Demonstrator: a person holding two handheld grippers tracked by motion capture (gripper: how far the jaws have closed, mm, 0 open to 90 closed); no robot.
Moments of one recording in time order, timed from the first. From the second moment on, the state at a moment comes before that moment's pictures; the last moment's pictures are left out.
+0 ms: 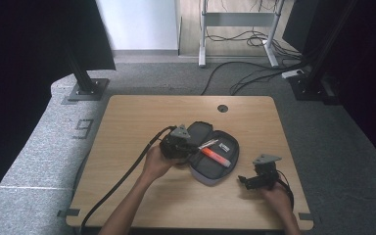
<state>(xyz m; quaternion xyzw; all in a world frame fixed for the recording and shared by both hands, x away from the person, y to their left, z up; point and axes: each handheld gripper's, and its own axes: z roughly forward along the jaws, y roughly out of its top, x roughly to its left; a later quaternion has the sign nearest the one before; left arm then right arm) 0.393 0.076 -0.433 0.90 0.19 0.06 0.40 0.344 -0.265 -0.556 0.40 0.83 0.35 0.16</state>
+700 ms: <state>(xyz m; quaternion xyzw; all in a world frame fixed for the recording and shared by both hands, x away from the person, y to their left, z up) 0.419 0.026 -0.451 0.90 0.19 0.05 0.39 0.344 -0.265 -0.556 0.40 0.83 0.35 0.16</state>
